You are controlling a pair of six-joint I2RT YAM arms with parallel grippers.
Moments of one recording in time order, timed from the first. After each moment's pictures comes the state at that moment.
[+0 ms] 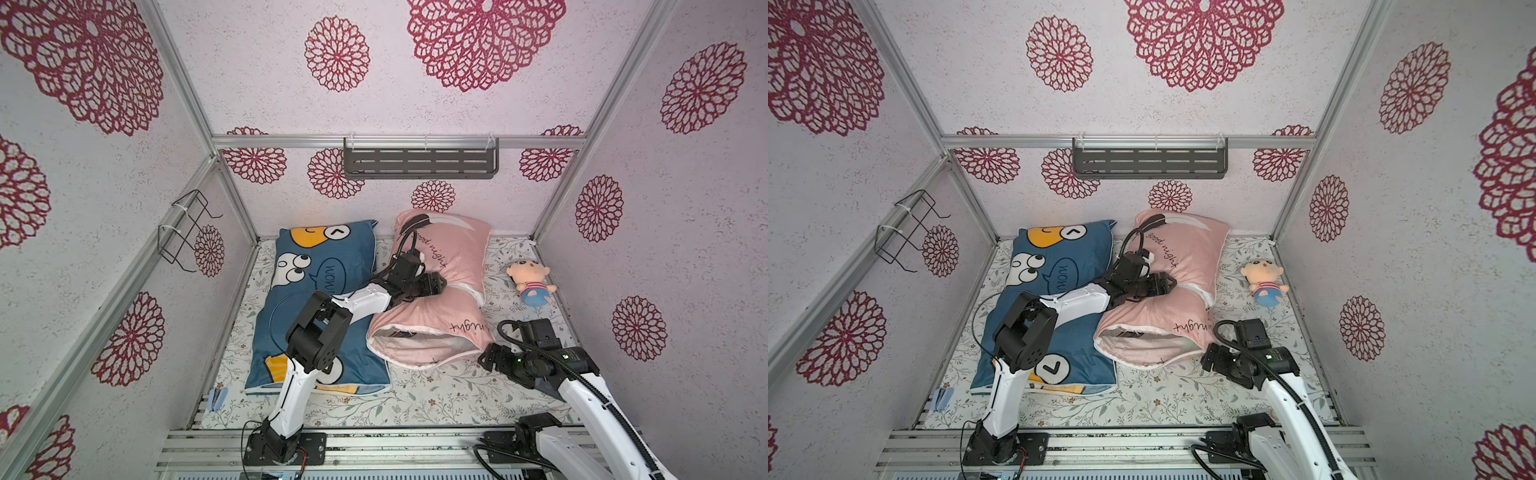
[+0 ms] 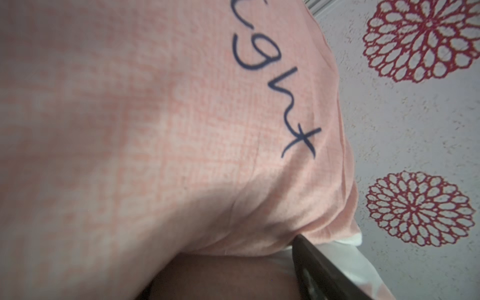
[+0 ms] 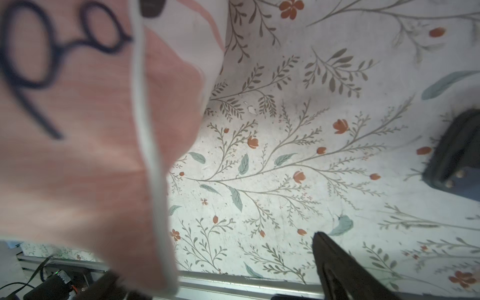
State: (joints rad) left arm -0.65 2.20 1.57 0.06 0.25 -0.73; right arm 0.17 0.80 0.64 -0.99 -0.25 0.53
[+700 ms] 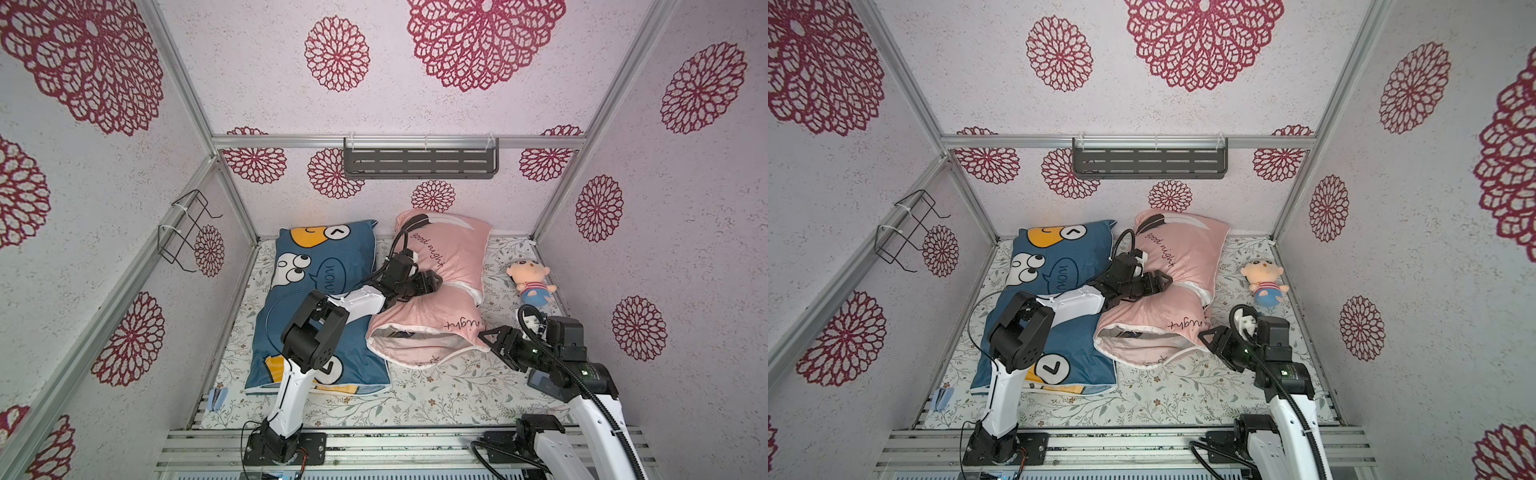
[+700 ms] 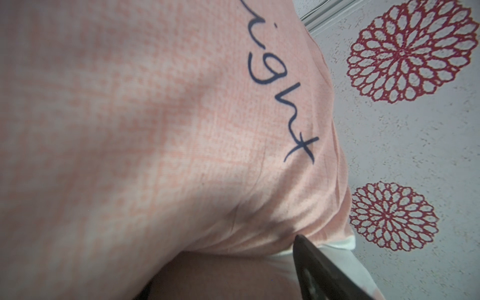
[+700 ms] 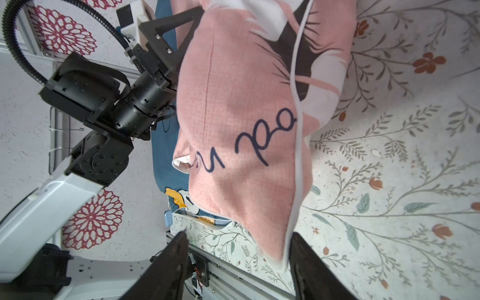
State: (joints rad) left arm -0.64 2.17 1.50 0.16 0.27 -0.79; right arm 0.01 0.66 0.66 -0.79 -0.66 0.69
